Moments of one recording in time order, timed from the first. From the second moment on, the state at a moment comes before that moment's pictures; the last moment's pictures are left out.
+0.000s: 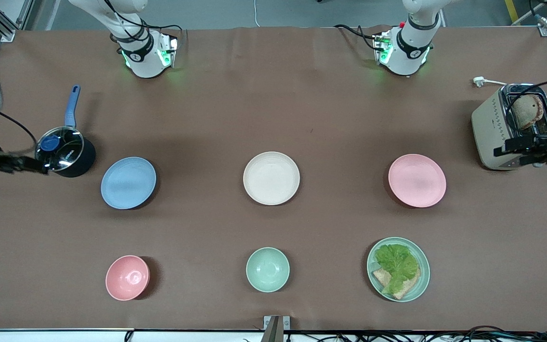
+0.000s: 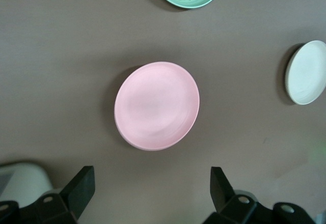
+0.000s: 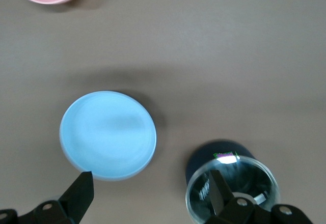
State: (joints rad) left arm 0.40 0.28 -0.14 -1.68 -0.34 1.68 0.52; right arm -0.14 0.27 -0.05 -1.73 0.02 1.91 -0.15
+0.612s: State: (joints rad) left arm 0.40 0.57 -0.14 -1.71 -0.42 1.91 0.64; right arm -0.15 0.46 -0.04 -2.01 0.10 2.44 -0.25
